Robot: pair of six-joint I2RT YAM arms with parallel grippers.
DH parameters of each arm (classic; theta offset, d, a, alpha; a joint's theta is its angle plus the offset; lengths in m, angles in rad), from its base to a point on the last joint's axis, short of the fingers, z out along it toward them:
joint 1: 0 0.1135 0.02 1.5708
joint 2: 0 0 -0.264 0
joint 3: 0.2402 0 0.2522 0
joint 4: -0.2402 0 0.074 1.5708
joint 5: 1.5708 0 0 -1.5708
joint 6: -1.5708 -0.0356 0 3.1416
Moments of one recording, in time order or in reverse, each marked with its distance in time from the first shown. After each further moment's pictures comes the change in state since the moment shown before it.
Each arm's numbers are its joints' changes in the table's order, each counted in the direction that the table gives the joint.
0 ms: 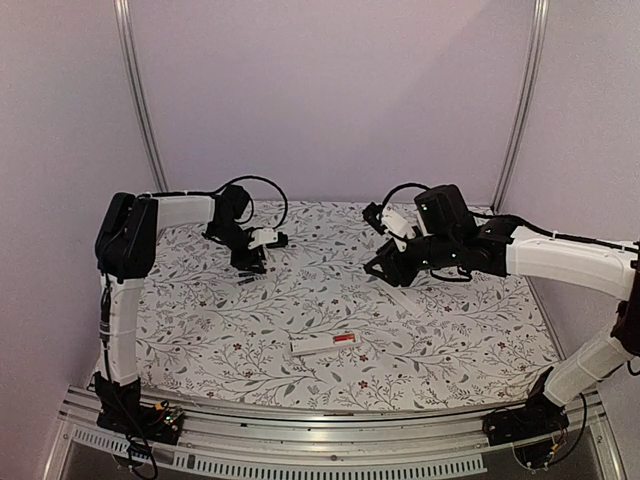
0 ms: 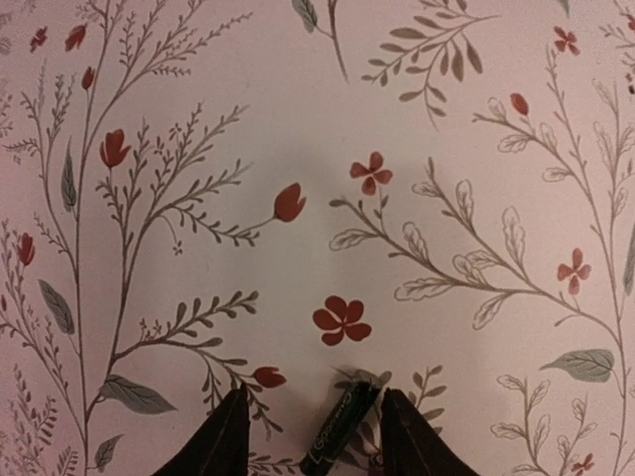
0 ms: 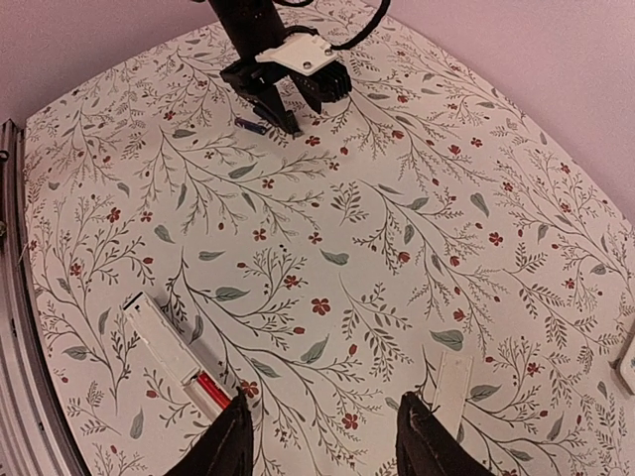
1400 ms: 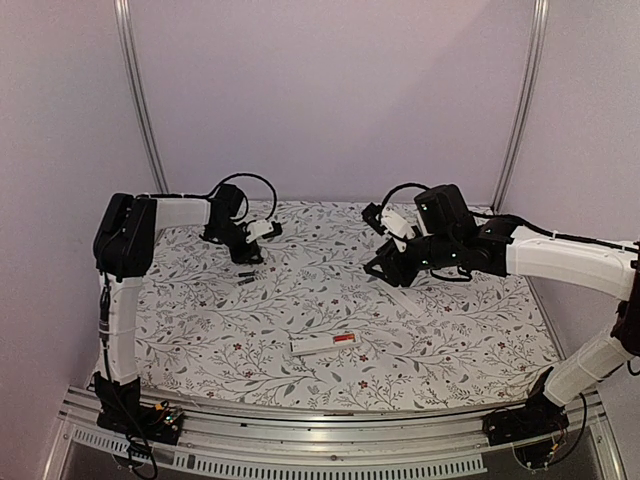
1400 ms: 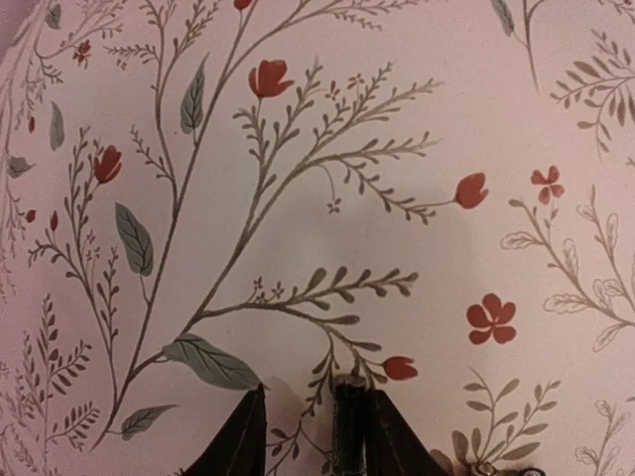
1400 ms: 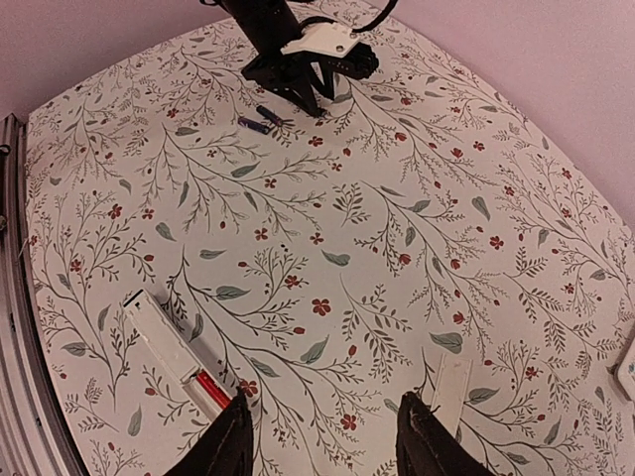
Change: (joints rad) left arm 0.033 -0.018 -0.034 0.173 -0.074 0.206; right arm 0.000 0.000 0.001 -0.001 -0.007 0.018
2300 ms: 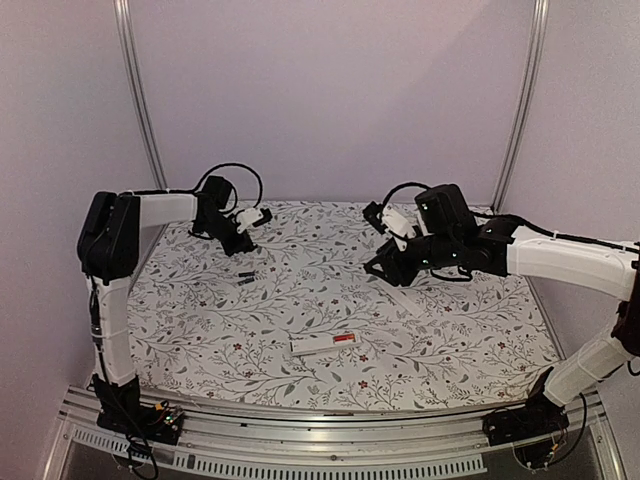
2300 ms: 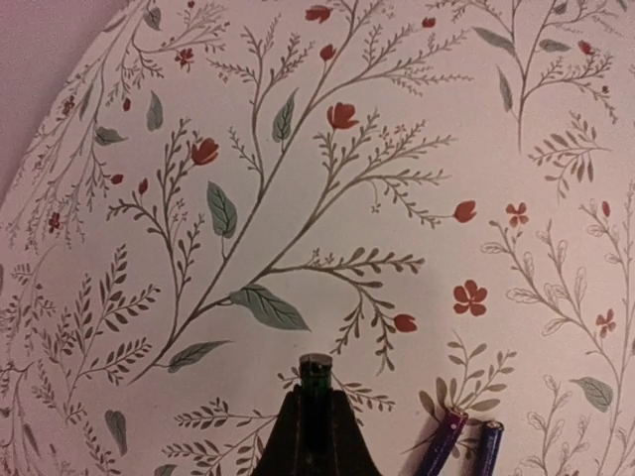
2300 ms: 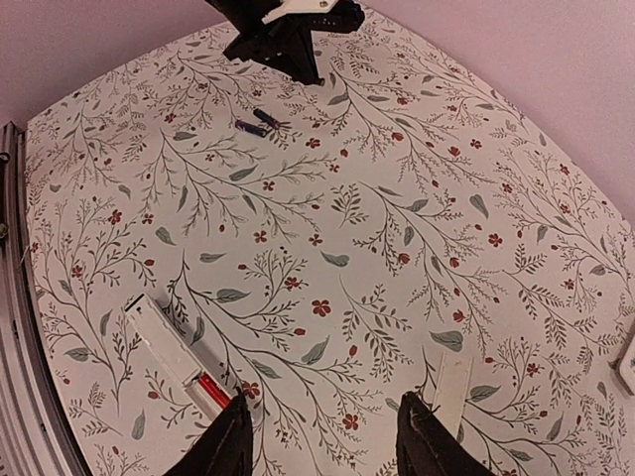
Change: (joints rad) left arm 0.033 0.099 -0.075 0.030 0.030 0.135; right arm 0.000 0.003 0.000 0.000 0.005 -0.019
